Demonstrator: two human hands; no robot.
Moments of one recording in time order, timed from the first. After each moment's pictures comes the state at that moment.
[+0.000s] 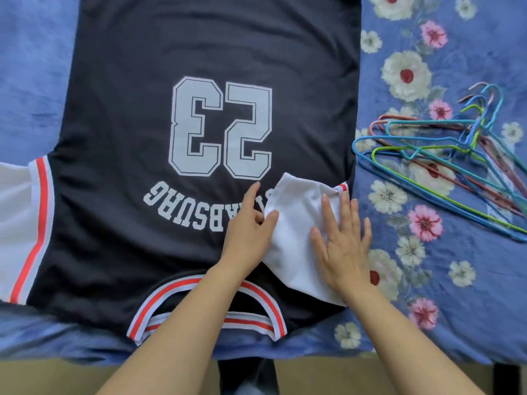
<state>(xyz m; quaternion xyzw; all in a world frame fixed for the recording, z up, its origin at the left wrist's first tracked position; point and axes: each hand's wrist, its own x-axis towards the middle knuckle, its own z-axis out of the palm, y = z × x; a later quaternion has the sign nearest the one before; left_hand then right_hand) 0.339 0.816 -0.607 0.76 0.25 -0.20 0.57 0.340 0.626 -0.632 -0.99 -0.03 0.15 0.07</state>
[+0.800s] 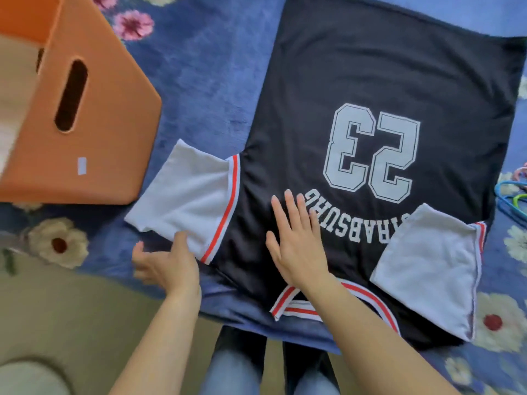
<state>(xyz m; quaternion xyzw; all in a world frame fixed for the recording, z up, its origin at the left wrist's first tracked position) 0.205 1.079 -0.590 0.51 0.75 0.12 0.39 0.288 0.914 -0.619 -0.93 -0.27 0.20 0.11</state>
